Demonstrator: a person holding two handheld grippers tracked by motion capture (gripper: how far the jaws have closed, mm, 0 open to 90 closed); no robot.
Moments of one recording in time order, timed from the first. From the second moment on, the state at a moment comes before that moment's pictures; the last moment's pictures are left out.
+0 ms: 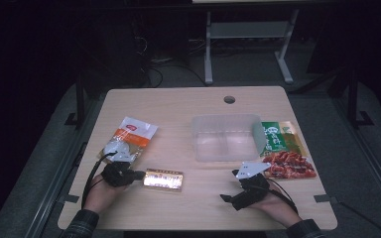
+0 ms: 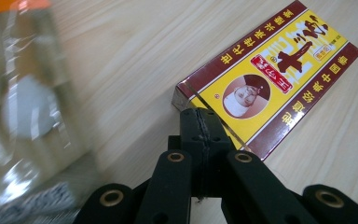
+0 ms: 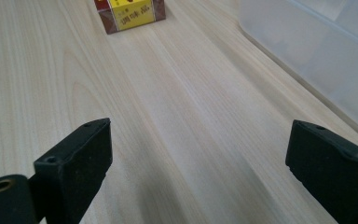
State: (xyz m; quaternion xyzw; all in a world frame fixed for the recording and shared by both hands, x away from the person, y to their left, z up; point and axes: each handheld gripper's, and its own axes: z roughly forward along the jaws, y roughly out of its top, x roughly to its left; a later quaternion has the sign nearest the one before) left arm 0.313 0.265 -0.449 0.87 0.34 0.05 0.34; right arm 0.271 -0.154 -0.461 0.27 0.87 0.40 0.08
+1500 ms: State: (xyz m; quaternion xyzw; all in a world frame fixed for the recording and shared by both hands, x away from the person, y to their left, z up) left arm 0.305 0.198 -0.460 0.92 0.14 0.02 0.36; right arm 0.280 -0.161 -0.454 0.18 0.90 0.39 0.01
